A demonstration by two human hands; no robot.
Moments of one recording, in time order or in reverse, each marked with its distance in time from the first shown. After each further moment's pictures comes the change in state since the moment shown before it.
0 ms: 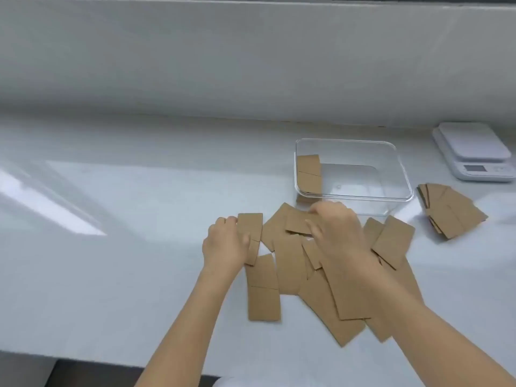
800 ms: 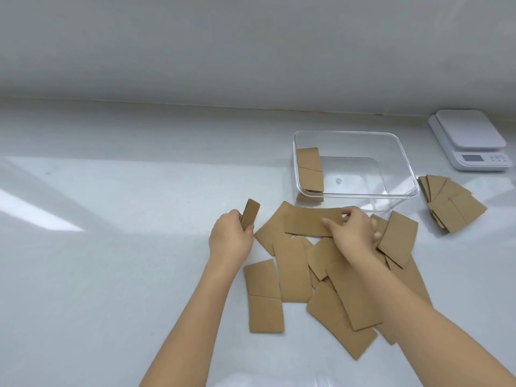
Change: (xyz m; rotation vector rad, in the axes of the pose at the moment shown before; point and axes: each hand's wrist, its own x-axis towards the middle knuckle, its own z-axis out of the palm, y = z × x) left_hand 0.045 0.002 0.015 -0.235 -0.061 0.000; right_hand 0.019 0.038 0.042 0.190 -0.052 0.858
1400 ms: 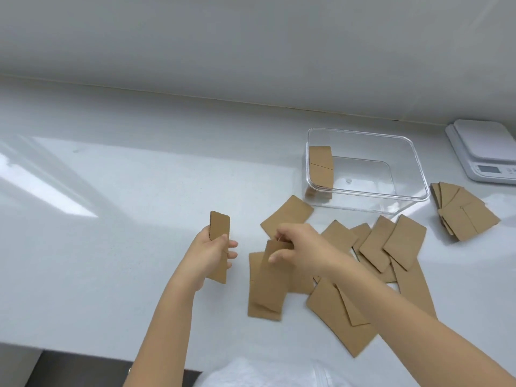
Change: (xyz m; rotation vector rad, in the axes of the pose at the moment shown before) left_hand -0.059 -0.038 -0.042 -0.765 -0.214 -0.369; right_hand -0.080 -0.043 -0.006 -0.047 -0.779 -0.699
